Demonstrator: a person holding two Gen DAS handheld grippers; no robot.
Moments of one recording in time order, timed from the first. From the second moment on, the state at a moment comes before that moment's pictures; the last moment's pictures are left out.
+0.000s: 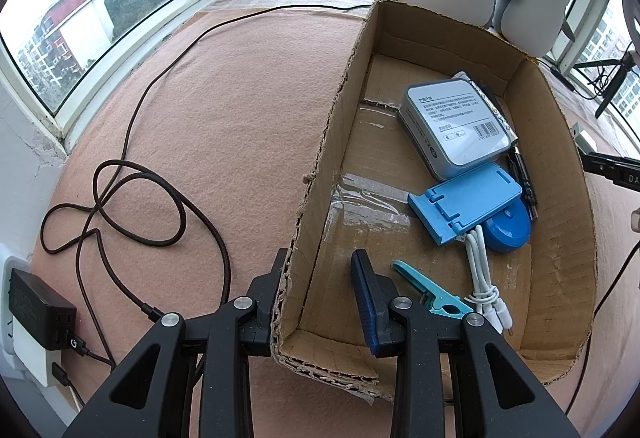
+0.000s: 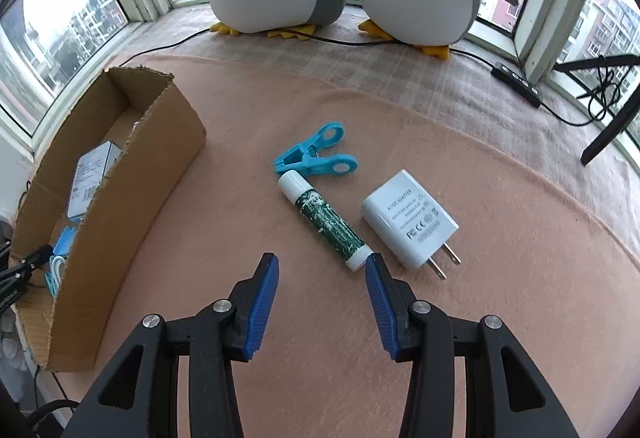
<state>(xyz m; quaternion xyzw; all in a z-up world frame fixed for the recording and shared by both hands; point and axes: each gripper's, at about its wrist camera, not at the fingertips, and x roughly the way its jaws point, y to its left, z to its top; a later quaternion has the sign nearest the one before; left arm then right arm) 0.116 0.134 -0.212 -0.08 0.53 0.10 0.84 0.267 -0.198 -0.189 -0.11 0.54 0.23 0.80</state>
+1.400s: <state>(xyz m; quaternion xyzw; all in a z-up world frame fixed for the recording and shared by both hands) 0.115 0.134 -0.213 -0.08 0.53 0.10 0.84 0.231 -0.171 -0.162 -0.06 0.55 0.28 0.79</state>
